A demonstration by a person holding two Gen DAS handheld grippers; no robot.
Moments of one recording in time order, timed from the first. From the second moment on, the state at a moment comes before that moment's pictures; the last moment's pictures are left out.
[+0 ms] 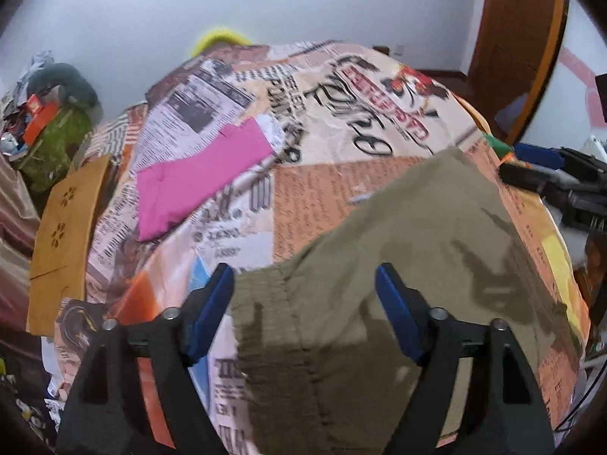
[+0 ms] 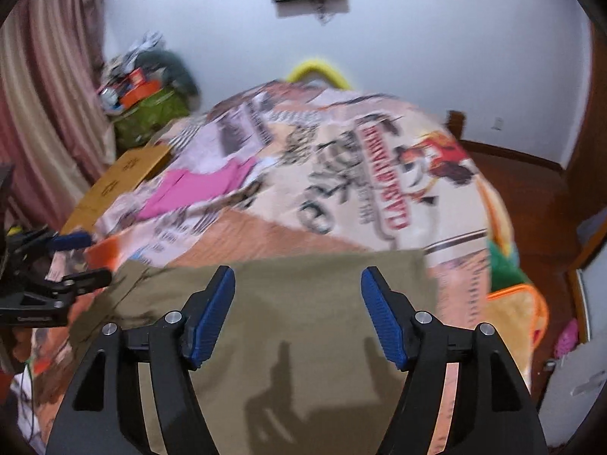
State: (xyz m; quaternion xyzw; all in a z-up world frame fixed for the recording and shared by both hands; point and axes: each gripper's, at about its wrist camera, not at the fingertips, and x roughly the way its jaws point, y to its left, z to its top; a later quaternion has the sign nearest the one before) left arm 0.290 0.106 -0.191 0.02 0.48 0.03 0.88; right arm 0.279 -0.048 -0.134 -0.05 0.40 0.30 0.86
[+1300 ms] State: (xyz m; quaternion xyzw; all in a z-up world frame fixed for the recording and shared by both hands) left arm 0.199 0.088 -0.243 0.03 0.52 0.03 0.86; right arm 0.175 -0.096 -0.212 -0.07 0.53 0.27 0.80
